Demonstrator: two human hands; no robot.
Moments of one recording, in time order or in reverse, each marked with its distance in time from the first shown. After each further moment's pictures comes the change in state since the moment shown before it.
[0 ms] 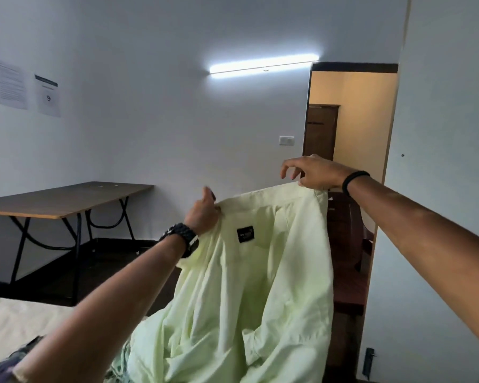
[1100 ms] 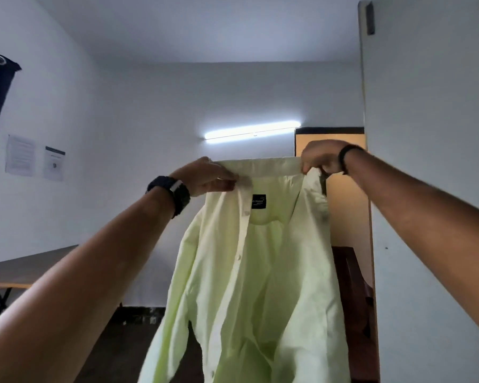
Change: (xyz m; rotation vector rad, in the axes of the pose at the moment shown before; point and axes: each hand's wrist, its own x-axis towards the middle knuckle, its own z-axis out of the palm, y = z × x) left_hand 0.059 0.146 -0.169 -0.744 -0.321 0.127; right_hand -0.006 -0.027 -0.160 0.341 0.182 0.398
